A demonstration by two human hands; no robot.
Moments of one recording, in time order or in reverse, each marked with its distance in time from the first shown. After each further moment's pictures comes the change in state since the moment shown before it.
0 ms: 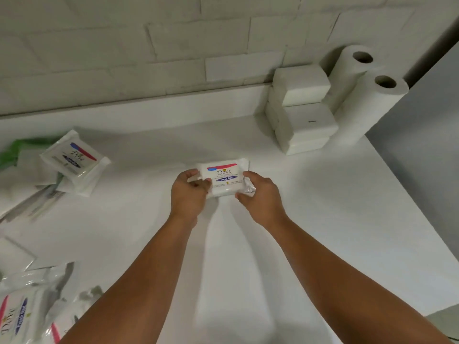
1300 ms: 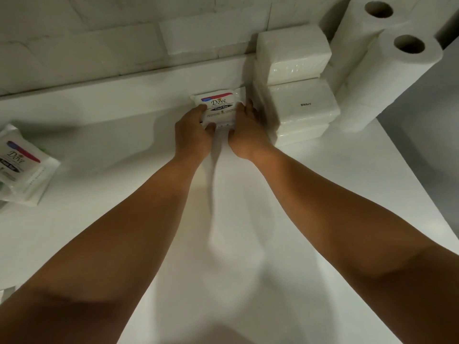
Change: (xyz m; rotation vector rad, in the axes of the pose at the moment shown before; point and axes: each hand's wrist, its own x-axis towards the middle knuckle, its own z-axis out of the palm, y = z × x) left_hand 0.113 0.040 0.115 0.598 0.027 0.542; right_hand 0.170 0.013 -0.018 -0.350 -0.099 -0.018
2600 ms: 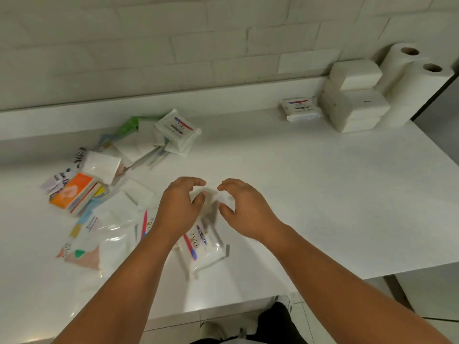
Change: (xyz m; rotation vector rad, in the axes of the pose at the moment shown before) left_hand -0.277 -0.161 -0.313 0.060 -0.065 0.044; right_hand -0.330 -0.206 0.127 0.150 -0.046 -0.424
